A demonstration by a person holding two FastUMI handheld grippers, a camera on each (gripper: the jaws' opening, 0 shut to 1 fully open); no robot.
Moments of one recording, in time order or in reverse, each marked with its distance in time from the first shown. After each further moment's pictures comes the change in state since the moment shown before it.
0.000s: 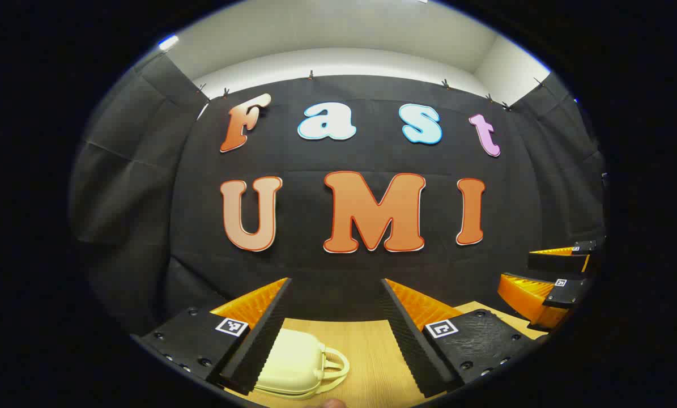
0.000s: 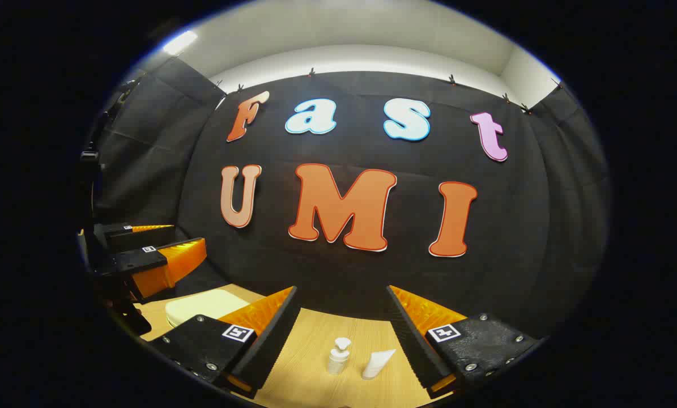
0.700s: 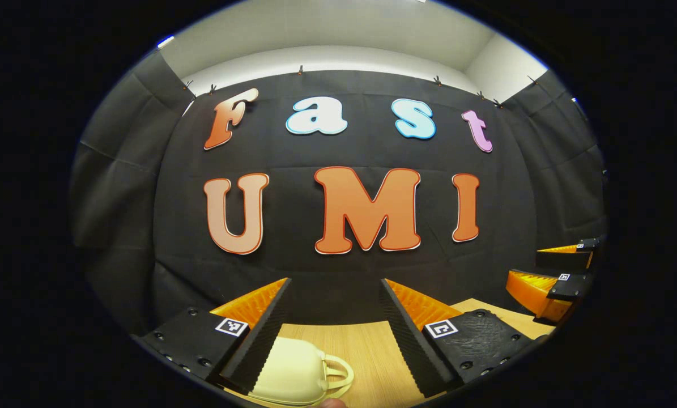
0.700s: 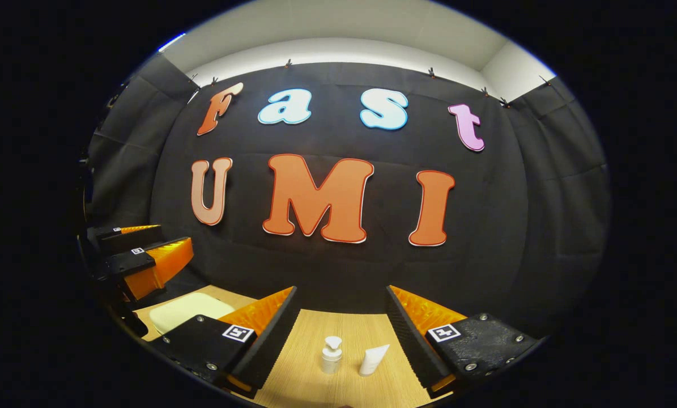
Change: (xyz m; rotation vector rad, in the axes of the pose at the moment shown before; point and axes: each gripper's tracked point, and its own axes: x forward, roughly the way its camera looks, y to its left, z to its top) left arm 0.035 0.014 -0.007 0.021 0.006 -0.044; right arm 0.017 -0.014 -0.011 -0.001 0.035 -0.128
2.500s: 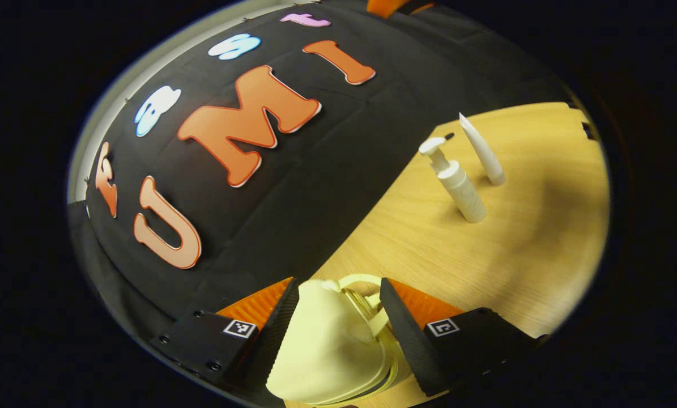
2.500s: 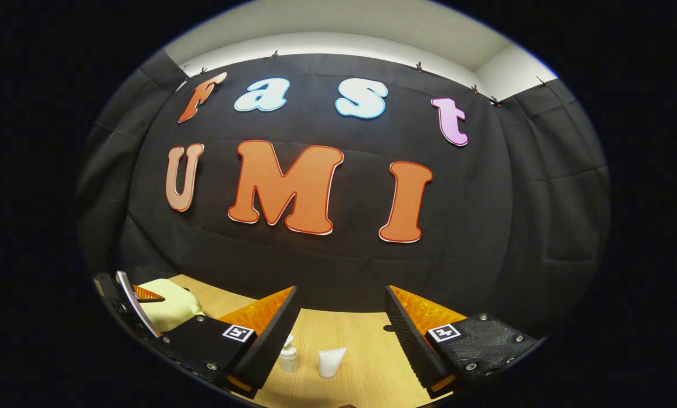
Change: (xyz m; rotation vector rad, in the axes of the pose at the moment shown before) left arm 0.030 -0.030 -0.265 0.838 0.393 -0.224; right arm 0.029 -0.083 -0.027 -0.041 0.035 -0.091
